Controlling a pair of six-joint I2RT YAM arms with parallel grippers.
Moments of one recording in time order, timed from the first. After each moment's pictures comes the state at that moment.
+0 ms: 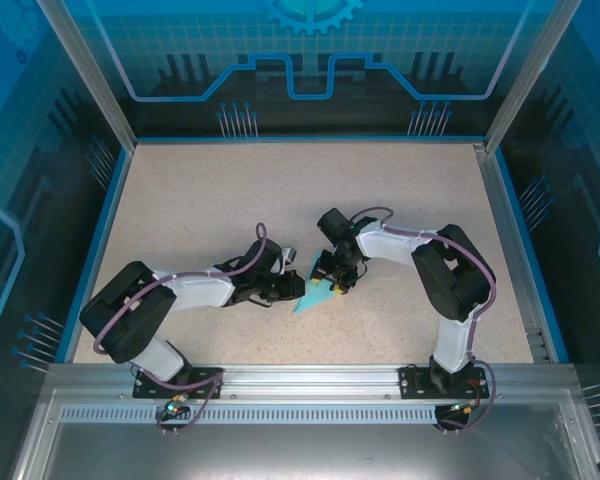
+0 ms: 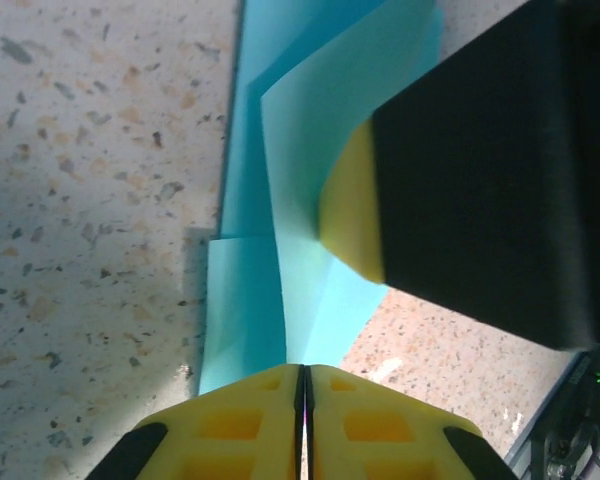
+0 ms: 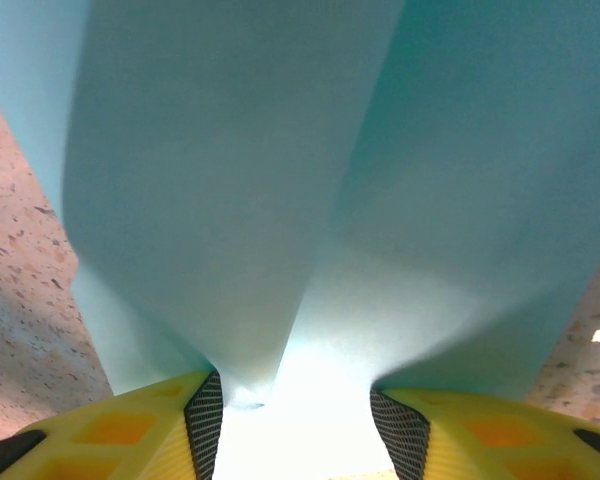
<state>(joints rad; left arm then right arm) -0.66 1.55 0.61 0.08 0.40 -0.79 0.64 1.89 1.13 -0.67 -0.31 1.03</state>
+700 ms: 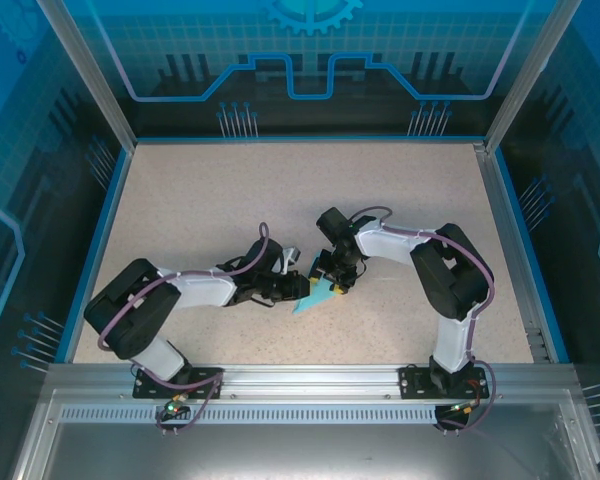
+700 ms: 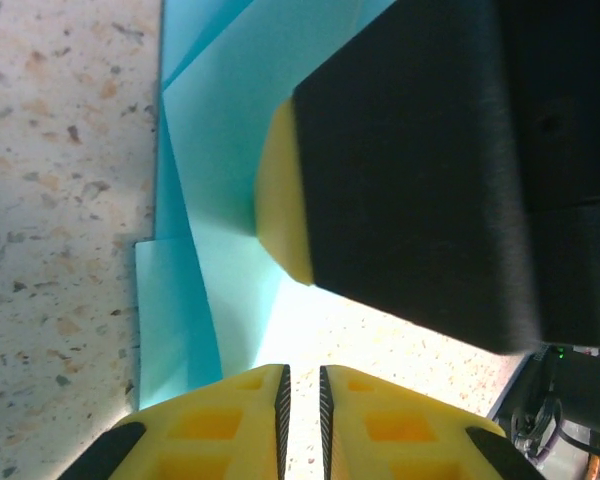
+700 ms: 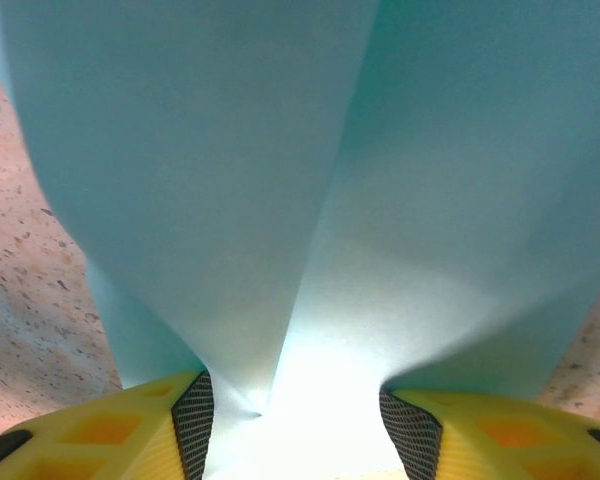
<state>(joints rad) -0.66 1.59 0.61 0.14 0.47 -0.80 0.64 1.91 1.15 -0.68 -0.32 1.03</state>
